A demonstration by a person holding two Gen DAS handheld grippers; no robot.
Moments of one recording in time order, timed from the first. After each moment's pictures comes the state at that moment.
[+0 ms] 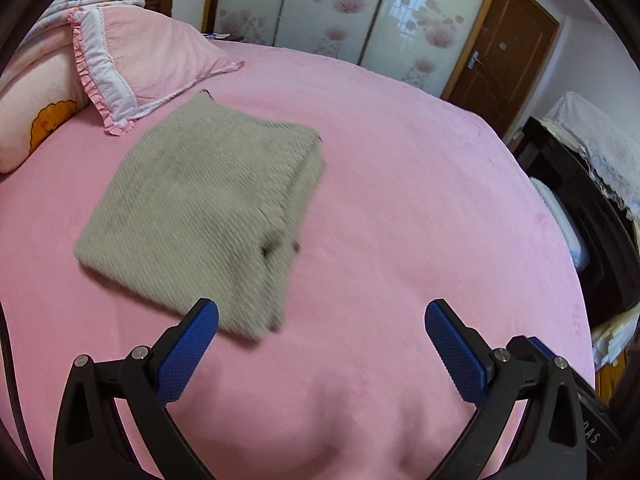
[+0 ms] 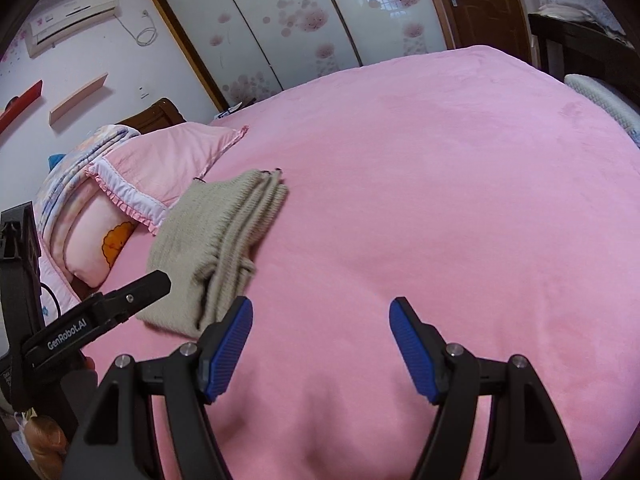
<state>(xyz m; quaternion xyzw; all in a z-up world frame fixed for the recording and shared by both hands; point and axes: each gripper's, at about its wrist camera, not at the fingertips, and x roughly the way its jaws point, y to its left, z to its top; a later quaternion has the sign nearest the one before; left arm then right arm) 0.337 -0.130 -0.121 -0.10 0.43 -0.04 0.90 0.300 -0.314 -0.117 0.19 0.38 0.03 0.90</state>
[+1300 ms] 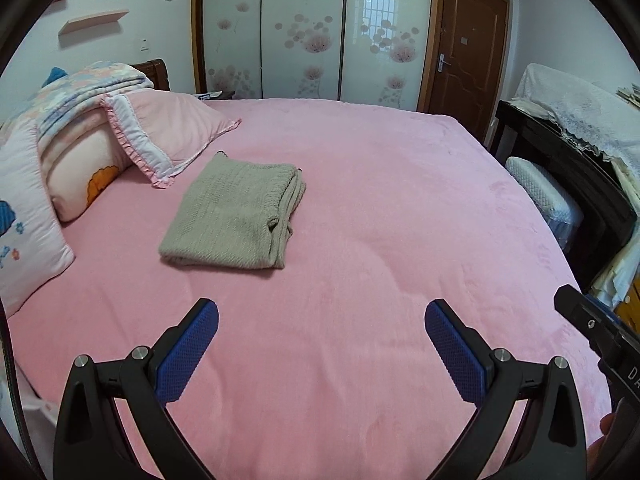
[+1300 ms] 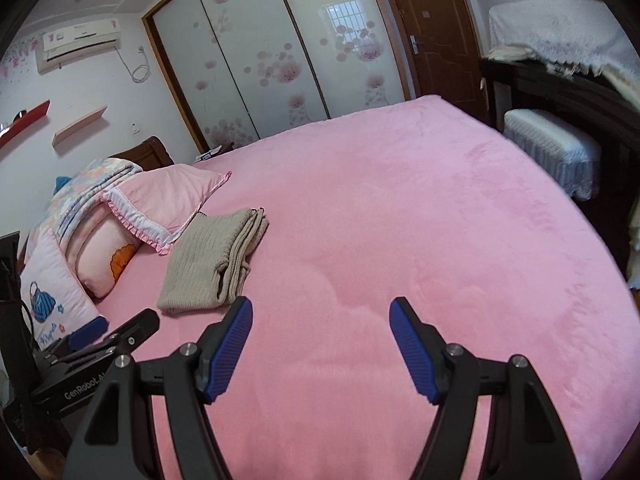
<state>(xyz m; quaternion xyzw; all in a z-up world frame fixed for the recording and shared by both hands) 0.113 -0.172 0.001 0.00 0.36 -0.03 0.93 0.096 -0.314 0.003 0.16 0.31 -0.05 0.93</state>
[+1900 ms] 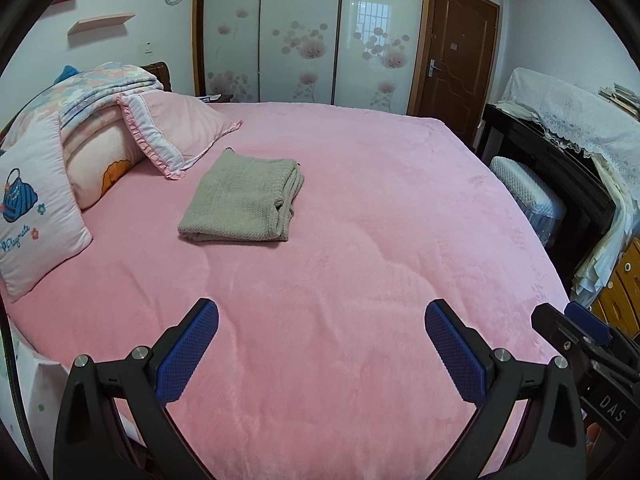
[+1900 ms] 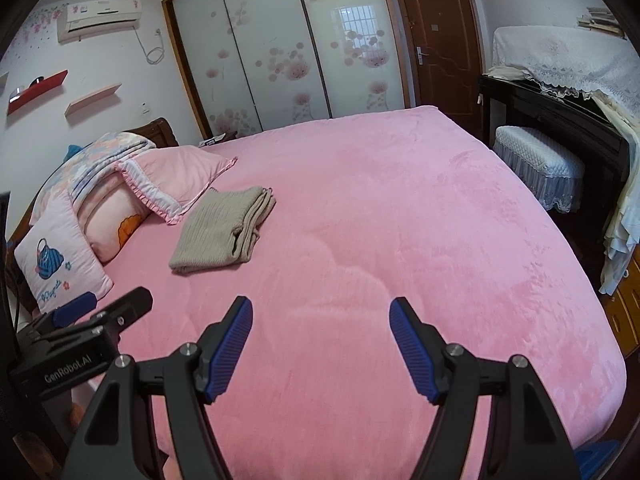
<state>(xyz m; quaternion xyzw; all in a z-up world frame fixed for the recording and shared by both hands) 0.012 -0.153 0.026 -0.01 0.36 -0.05 0.93 0.000 -0.268 0.021 0.12 0.32 -0.05 0.94</state>
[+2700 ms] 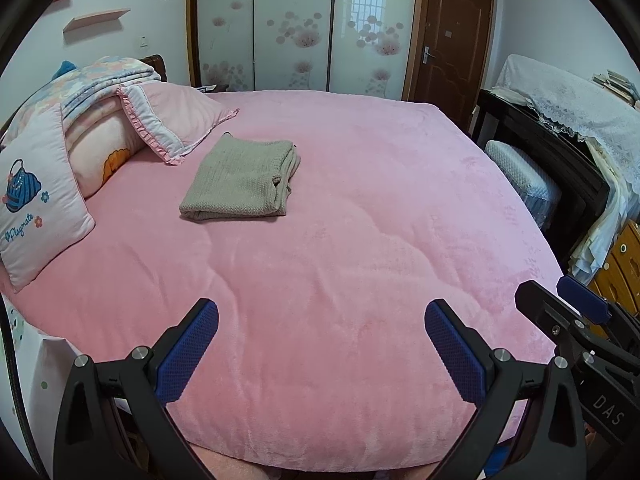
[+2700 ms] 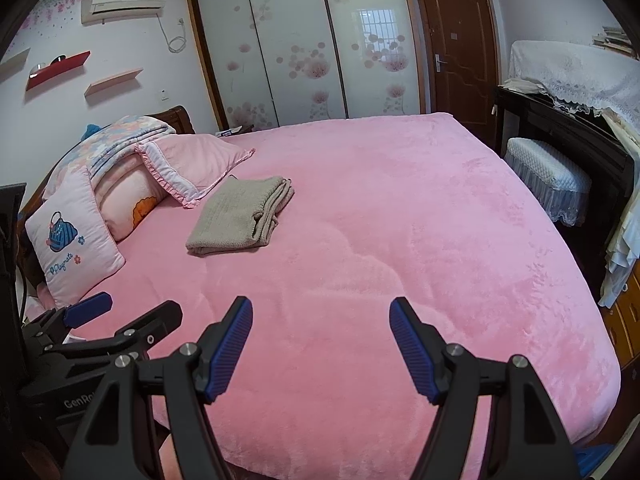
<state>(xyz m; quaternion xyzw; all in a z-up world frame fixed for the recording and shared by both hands) -0.022 -0.156 0.018 0.00 0.38 -0.06 0.92 -0.027 -0.240 0.023 0.09 0.33 -0.03 0.94</state>
